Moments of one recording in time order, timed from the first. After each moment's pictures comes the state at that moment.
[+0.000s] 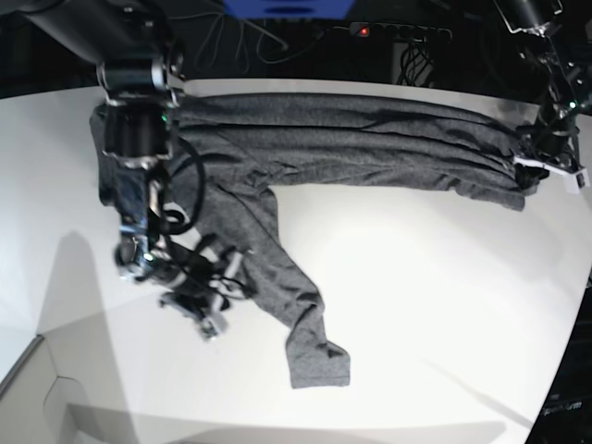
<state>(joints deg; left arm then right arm) 9.4 -15.7 -34.4 73.2 -27.2 -19.4 27.8 23.0 -0.1 6.2 62.1 -1.3 39.6 -33.4</state>
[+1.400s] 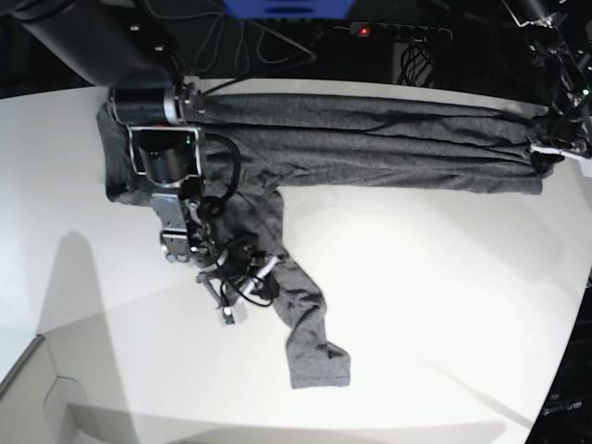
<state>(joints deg) 11.1 -15.7 -40.9 73.6 -27.4 -19.5 30.6 29.7 -3.5 5.9 32.7 -0.6 29.8 -9.3</state>
